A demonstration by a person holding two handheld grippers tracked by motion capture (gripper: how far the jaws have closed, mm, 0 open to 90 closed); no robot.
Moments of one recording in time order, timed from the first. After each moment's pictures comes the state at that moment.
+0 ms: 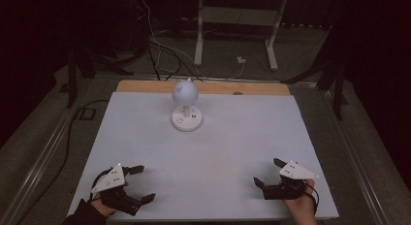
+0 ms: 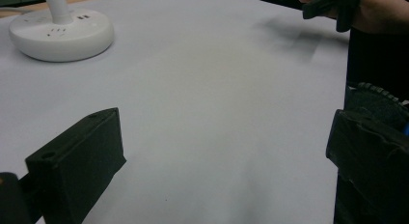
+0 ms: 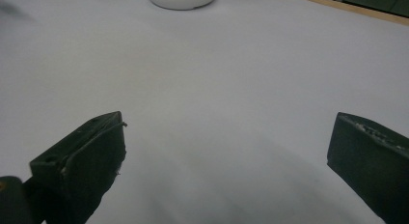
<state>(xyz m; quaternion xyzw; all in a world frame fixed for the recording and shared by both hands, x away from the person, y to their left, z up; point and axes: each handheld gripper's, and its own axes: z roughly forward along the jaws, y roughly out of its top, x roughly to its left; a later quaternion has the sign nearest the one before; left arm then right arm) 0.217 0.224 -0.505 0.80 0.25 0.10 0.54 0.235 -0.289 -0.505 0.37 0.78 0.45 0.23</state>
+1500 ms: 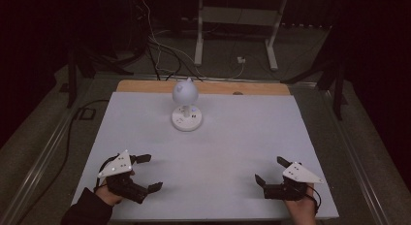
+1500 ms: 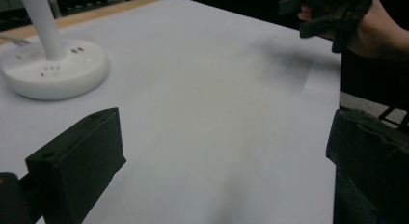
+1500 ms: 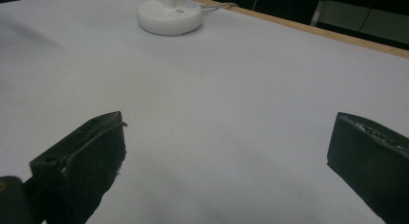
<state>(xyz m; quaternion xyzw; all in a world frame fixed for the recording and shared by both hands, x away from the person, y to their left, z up) 0.242 0.203 -0.468 0.79 0.24 0.09 0.55 0.226 -0.287 -0.494 0.38 0.76 0.47 0.26</state>
